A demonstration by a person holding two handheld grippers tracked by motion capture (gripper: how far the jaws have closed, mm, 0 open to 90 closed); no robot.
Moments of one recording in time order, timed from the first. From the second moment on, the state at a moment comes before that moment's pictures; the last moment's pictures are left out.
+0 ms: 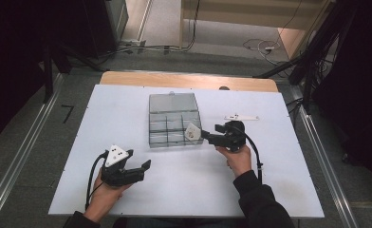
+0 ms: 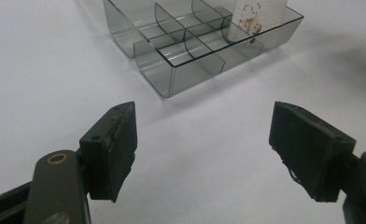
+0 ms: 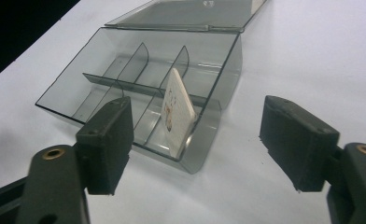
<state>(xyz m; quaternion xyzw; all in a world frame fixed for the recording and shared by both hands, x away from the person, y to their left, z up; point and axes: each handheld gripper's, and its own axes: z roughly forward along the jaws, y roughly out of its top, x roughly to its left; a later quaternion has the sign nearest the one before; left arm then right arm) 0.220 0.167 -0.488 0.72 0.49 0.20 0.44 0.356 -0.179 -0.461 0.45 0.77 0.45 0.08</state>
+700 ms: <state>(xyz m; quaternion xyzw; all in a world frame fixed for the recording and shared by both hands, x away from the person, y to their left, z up) 0.221 0.167 -0.488 0.72 0.49 0.21 0.44 0.335 -0.213 -0.466 0.46 0.77 0.43 0.09</state>
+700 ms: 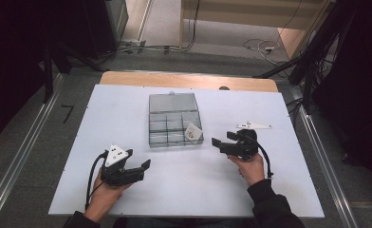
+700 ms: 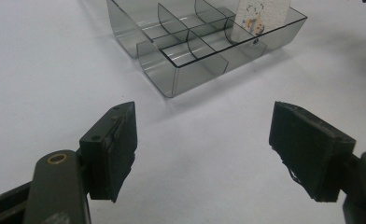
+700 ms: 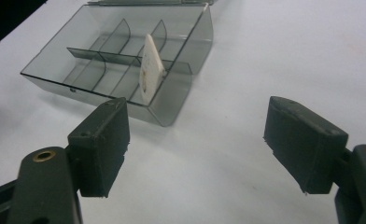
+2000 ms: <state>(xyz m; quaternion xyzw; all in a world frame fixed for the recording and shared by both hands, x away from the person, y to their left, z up) 0.223 0.174 -0.489 0.71 0.51 0.22 0.44 0.295 -0.326 -0.485 0.54 0.73 0.40 0.15</state>
